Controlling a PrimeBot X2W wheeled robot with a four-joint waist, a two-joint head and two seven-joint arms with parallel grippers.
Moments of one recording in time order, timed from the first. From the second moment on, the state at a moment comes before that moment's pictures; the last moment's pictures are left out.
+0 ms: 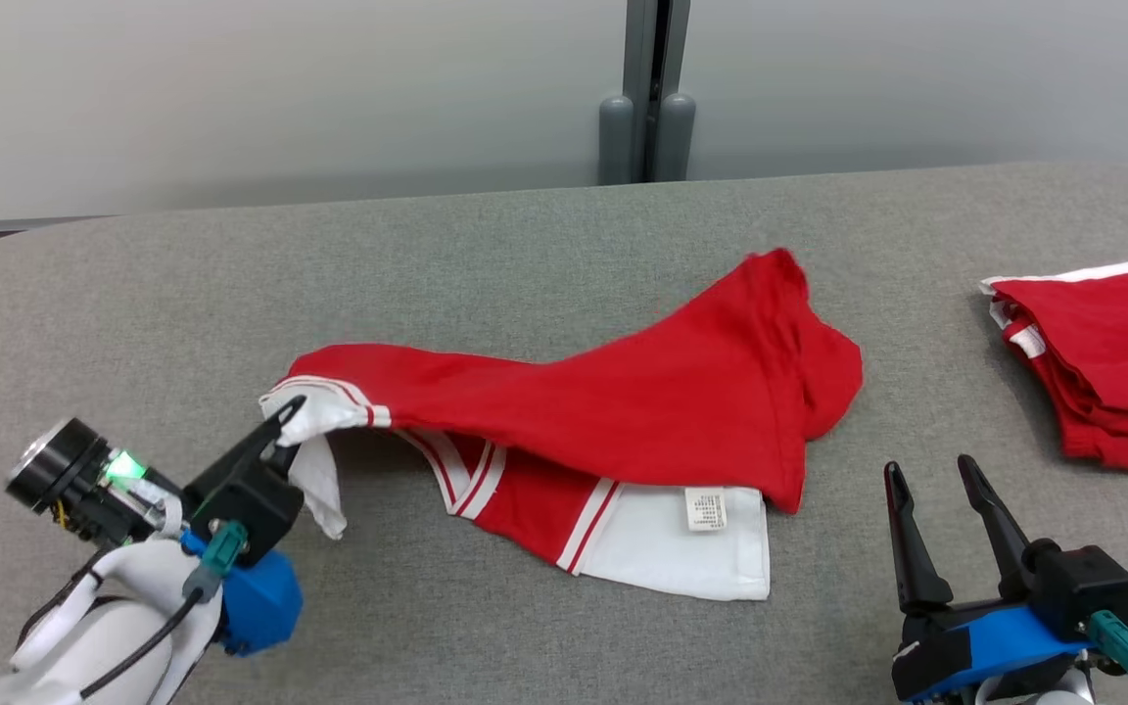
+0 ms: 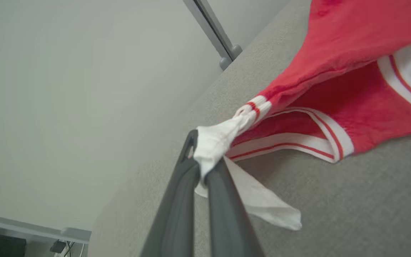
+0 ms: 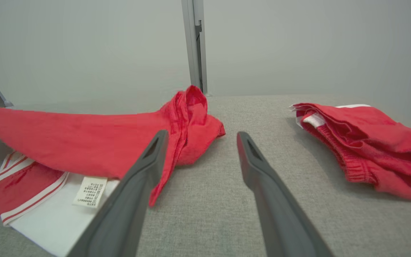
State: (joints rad) left arm -0.40 0.61 -0.65 0.23 -0.11 -0.04 0.00; right arm -0.07 -0.05 -0.02 0.25 0.10 0.13 -0.26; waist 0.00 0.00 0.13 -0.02
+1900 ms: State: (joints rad) left arm -0.04 0.21 -0.45 0.32 -0.51 0.09 -0.26; right arm -0.04 -0.05 0.02 0.29 0.12 0.13 -0.26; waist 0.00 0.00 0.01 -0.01
